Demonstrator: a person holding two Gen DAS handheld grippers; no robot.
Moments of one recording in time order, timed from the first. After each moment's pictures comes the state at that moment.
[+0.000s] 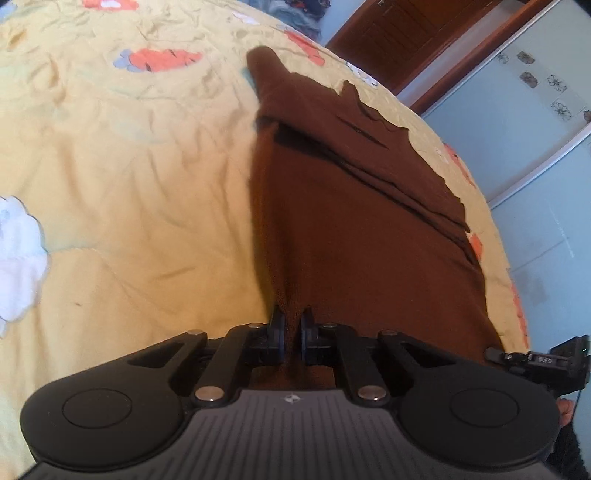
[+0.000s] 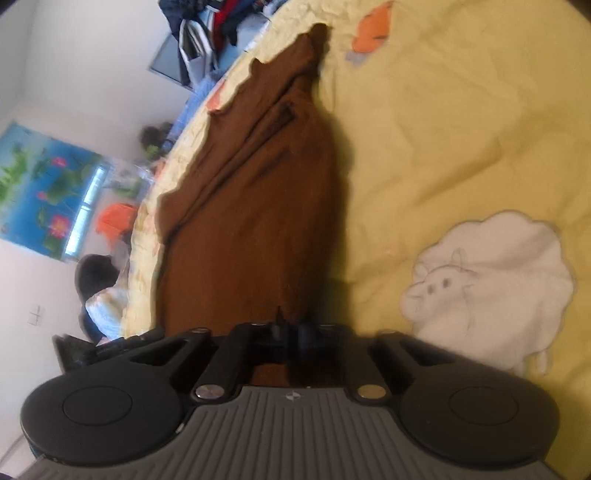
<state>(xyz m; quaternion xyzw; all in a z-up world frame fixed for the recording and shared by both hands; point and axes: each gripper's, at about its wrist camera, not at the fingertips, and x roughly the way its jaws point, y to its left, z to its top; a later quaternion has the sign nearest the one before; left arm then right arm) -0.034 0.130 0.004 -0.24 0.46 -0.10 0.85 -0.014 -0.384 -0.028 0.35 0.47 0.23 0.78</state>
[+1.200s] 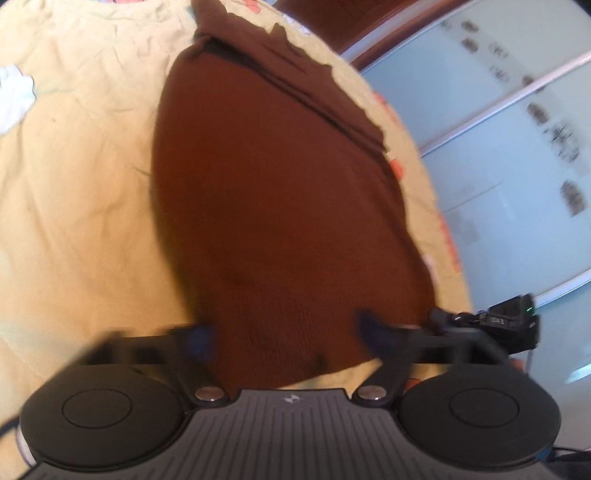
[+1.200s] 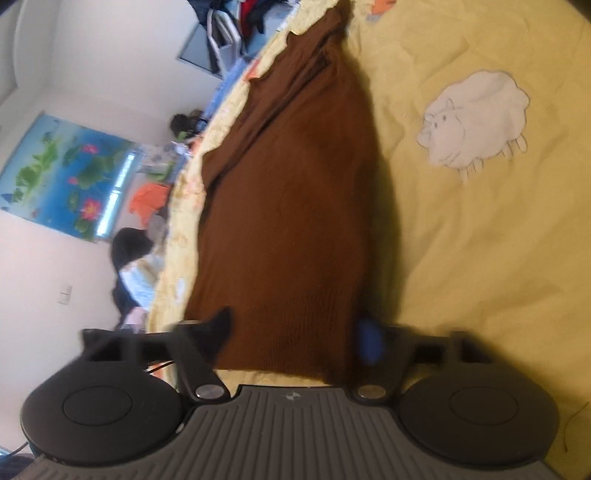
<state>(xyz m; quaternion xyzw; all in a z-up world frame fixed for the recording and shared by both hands) -0.123 0.108 0.000 -0.26 0.50 -0.21 0.80 -0.095 -0.373 -0.022 0.37 0.48 0.27 0.75</state>
